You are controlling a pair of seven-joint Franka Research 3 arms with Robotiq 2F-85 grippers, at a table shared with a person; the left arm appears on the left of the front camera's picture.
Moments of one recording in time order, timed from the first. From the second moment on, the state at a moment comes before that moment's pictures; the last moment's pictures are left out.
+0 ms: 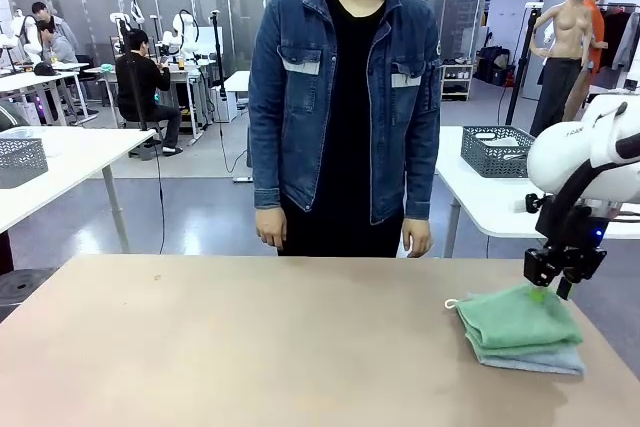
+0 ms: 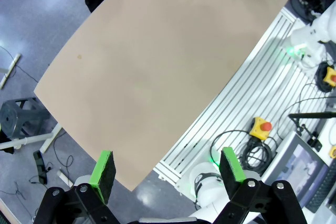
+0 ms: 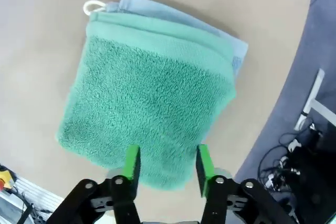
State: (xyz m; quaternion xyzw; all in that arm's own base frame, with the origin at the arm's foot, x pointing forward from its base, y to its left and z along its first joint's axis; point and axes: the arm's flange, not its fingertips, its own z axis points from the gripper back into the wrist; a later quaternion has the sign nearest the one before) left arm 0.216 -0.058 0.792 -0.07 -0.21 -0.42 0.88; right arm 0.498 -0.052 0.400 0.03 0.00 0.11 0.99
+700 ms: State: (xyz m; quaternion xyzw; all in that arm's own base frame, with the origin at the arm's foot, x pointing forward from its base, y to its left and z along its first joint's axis) left arm 0.216 -0.058 0.792 -0.07 -0.21 -0.42 0.88; right arm 0.491 -0.040 0.423 0.01 -0.01 0.10 0.99
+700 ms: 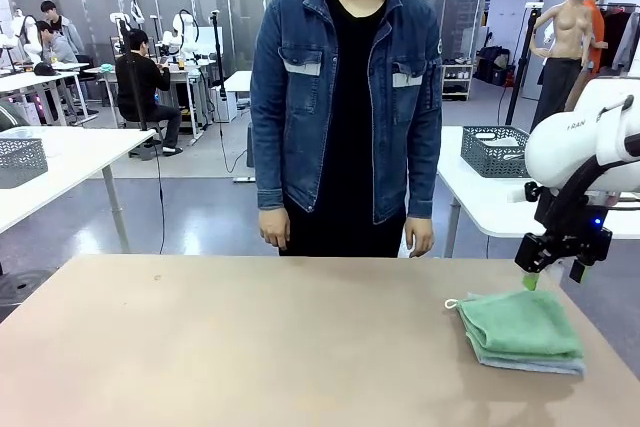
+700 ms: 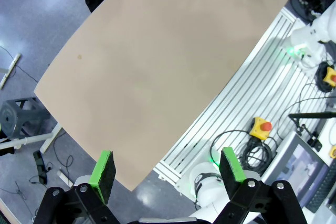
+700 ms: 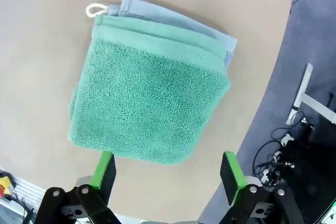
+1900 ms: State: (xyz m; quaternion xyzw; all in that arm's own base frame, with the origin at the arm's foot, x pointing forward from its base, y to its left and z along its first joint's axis) left arm 0.216 -0.058 0.792 -0.07 -0.21 -0.42 0.88; right arm 0.450 -0.030 0.524 0.00 -0.08 0.12 0.99
